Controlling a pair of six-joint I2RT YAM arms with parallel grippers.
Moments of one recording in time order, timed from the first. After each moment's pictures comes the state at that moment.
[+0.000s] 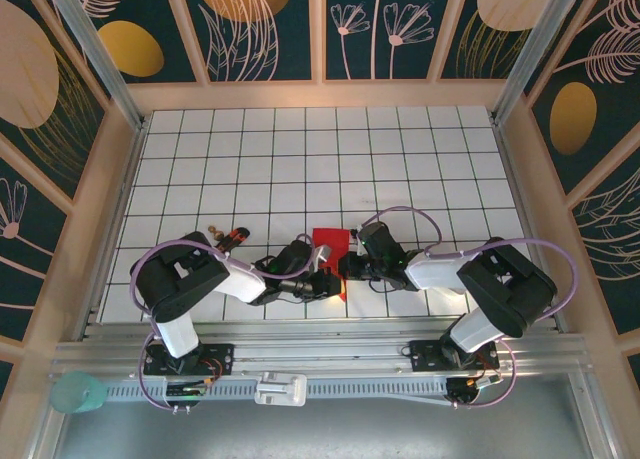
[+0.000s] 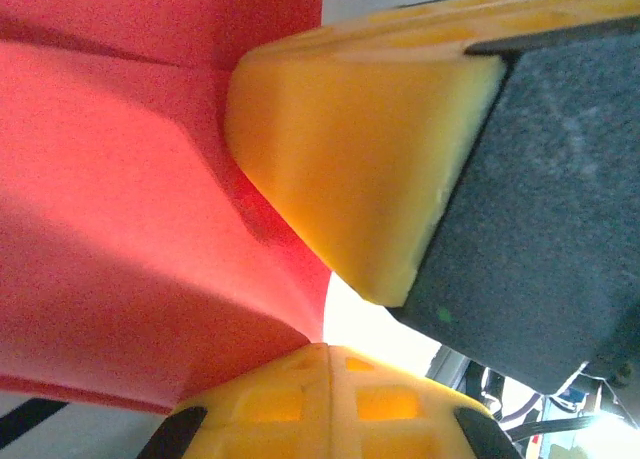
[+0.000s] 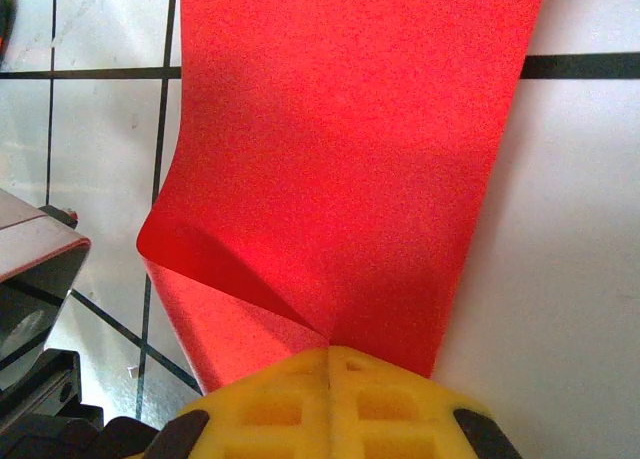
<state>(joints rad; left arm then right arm) -0.95 1.78 0.54 0.56 0.46 -1.13 0.76 1.52 0.47 0.20 -0.27 0.74</state>
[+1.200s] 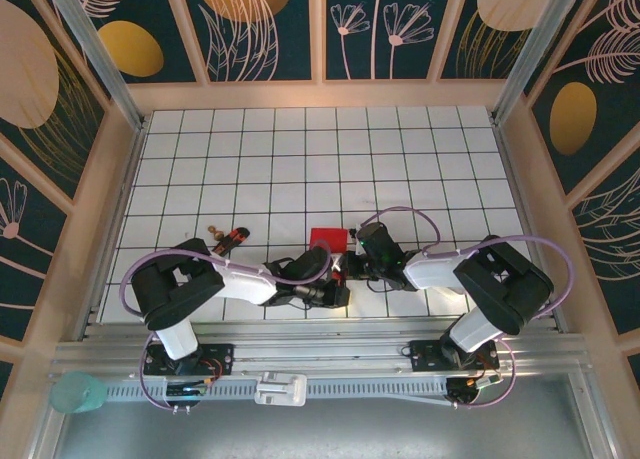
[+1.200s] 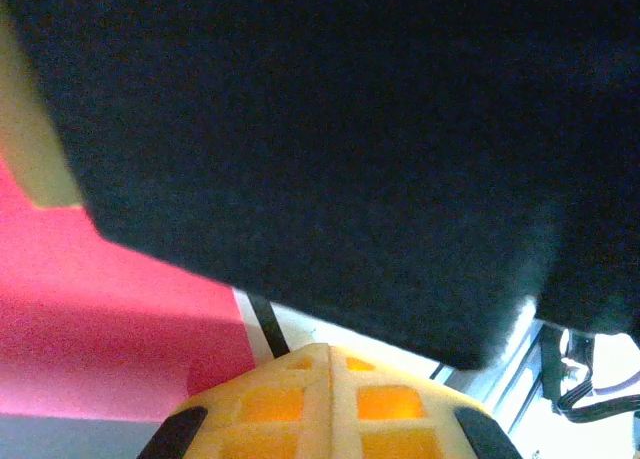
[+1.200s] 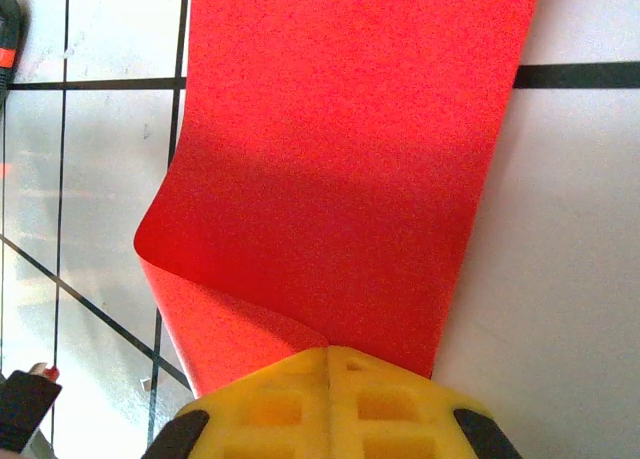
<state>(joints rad) -1.07 1.75 0.67 0.26 0.36 -0.98 0.77 1.55 0.48 0.24 -0.27 0.77</state>
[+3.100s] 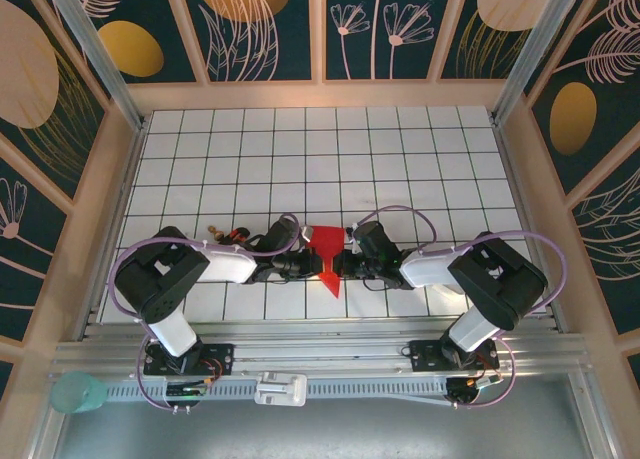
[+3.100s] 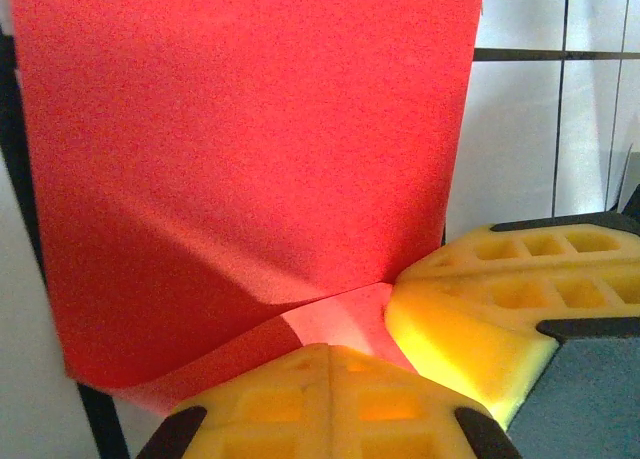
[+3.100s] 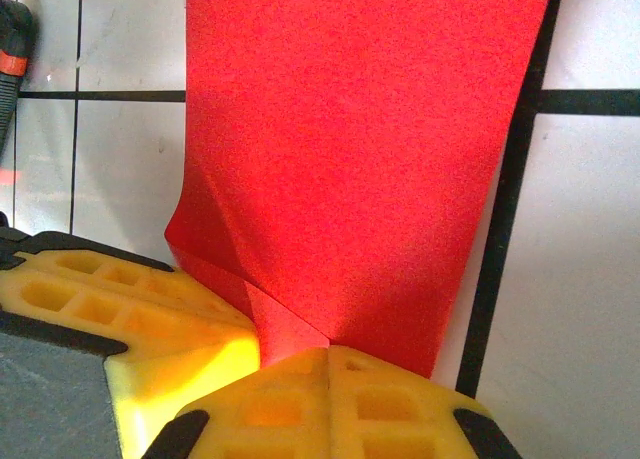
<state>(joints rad) -0.77 1.71 0.63 0.23 0.39 -0.92 0.78 1.58 0.50 0.26 -0.27 0.78</state>
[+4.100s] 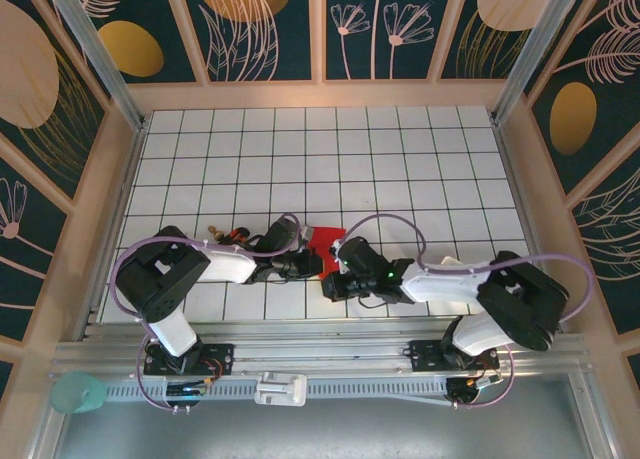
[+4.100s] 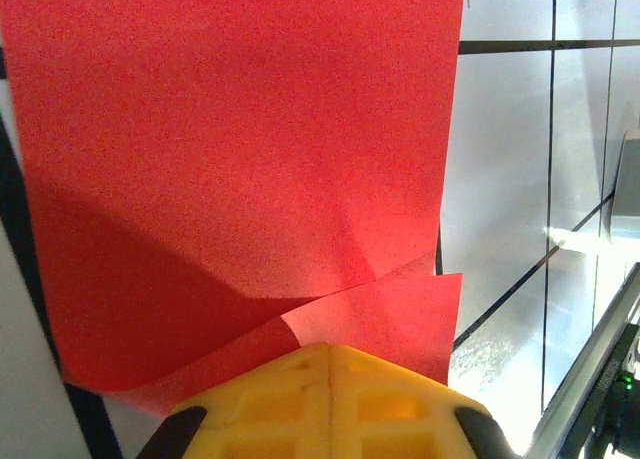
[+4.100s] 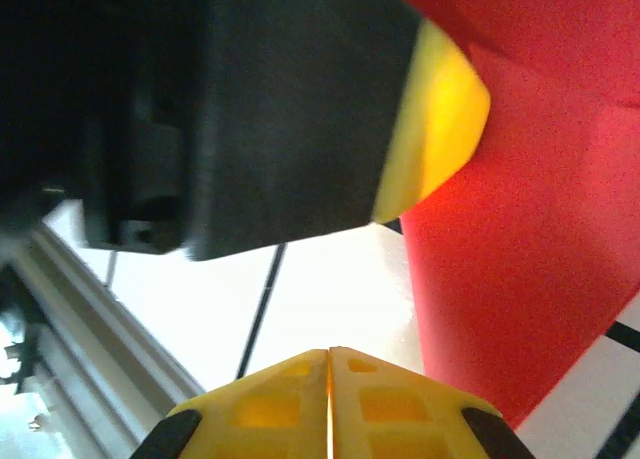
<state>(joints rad) -0.77 1.71 0.62 0.25 0.40 -0.88 1.00 1.44 0.54 0.03 -0.24 0.75</state>
